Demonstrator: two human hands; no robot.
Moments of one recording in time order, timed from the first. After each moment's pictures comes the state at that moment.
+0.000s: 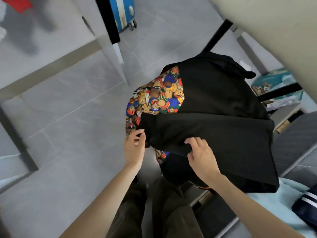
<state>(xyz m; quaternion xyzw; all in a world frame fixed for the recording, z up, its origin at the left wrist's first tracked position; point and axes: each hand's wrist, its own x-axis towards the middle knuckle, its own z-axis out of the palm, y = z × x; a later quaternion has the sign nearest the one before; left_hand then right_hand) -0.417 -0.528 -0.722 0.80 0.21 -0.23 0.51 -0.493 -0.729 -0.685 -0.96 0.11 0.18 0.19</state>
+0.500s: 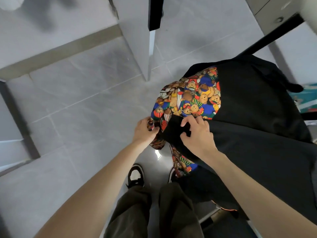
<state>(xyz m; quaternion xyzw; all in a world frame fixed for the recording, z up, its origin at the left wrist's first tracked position) -0.335 -0.479 -0.805 0.81 0.16 -0.33 0.45 -0.367 -0.649 -0.718 -0.94 0.13 0.22 0.23</state>
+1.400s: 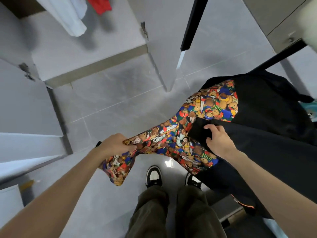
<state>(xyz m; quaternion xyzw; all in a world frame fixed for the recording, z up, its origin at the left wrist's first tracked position) -0.350 -0.290 -0.698 0.84 0.03 -0.50 0.20 -0.380 -0.634 -0.693 -0.91 0.16 0.31 0.21</state>
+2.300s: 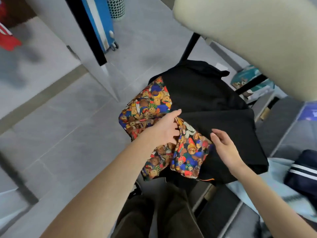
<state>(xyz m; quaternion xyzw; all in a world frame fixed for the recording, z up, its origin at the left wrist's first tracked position) -0.347 -0.611 -0.613 0.42 0.26 -0.65 0.59 -0.501 -0.760 -0.626 -0.74 0.48 0.09 0.46</state>
